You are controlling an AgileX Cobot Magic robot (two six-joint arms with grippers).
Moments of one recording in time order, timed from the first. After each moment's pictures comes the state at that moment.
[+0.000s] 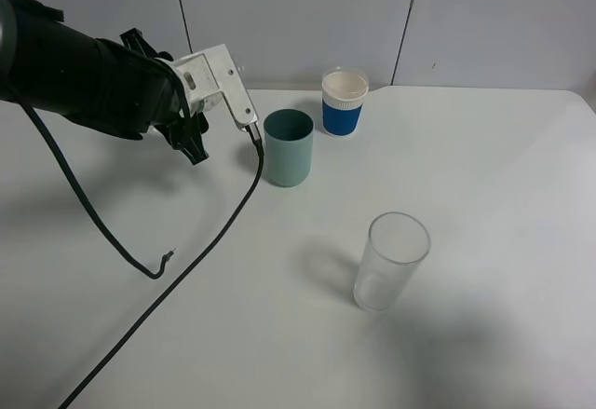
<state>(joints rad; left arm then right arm) -0.63 1.82 -0.94 -1.59 -0.70 2.26 -0.13 0.00 -0.48 0.08 1.05 -0.02</state>
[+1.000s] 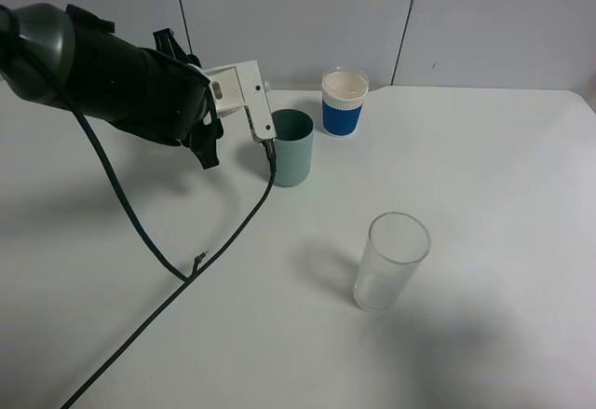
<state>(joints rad) -0.69 1.90 -1.02 -1.63 -0.79 2.42 -0.13 0.00 -0.48 0.08 1.05 -0.02</state>
